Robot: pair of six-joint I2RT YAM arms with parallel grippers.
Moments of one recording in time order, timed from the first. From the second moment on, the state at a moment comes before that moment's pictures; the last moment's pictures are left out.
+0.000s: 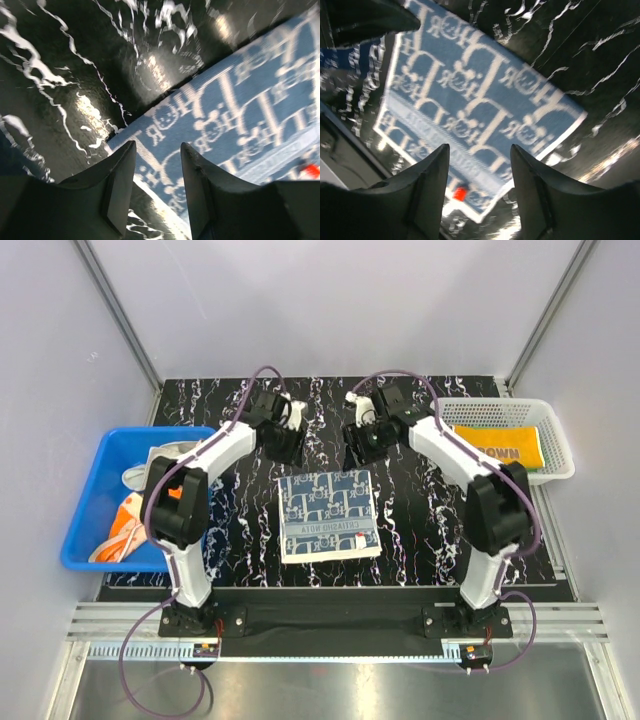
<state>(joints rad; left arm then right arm) -0.39 1.88 1.47 -0.62 0.25 -0.07 0.46 1.83 1.51 -0.67 -0.43 0.08</state>
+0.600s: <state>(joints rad) -0.30 2.08 1.52 -0.73 0.38 0.19 0.29 2.41 2.02 -1.09 -0.67 -0.46</state>
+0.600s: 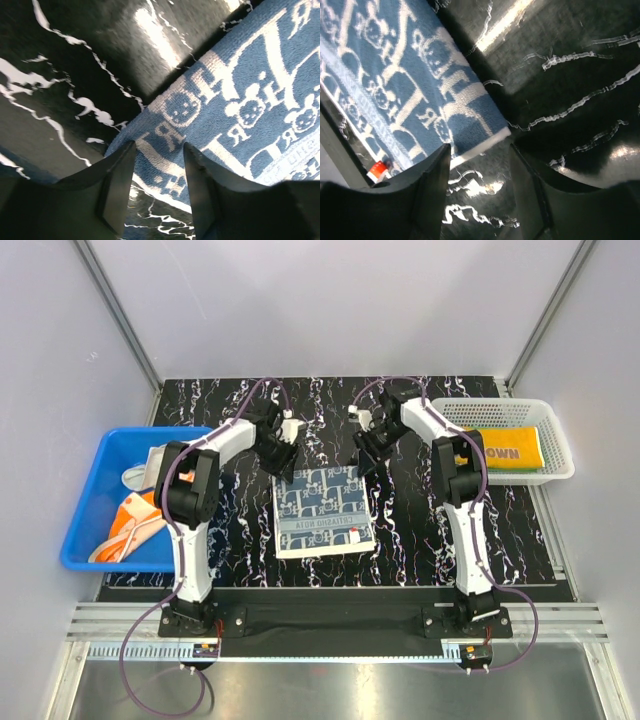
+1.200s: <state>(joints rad) -0.22 2.06 1.60 -0.75 0.48 0.23 0.28 2.55 2.25 -1.15 -0.77 -0.52</state>
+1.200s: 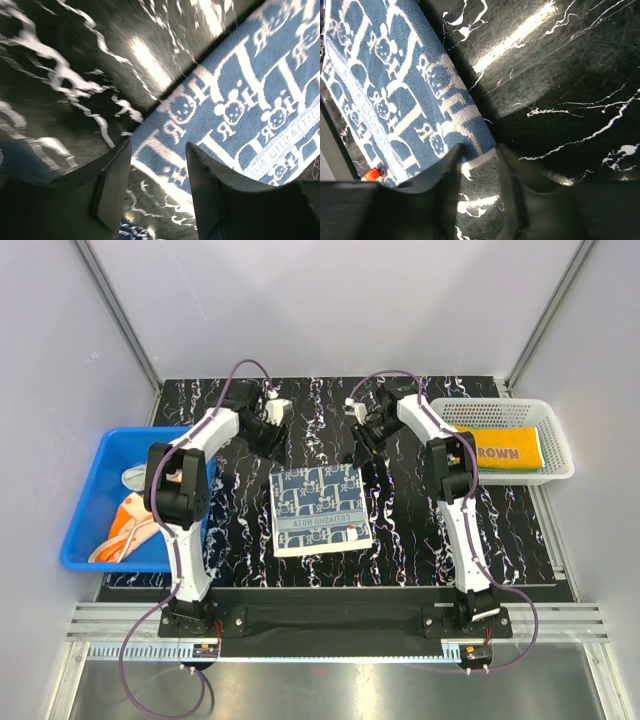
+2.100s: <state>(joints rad) -0.19 2.19 1.71 -0.82 0.44 0.31 0.23 2.57 2.26 -1.19 -0.81 -0.56</state>
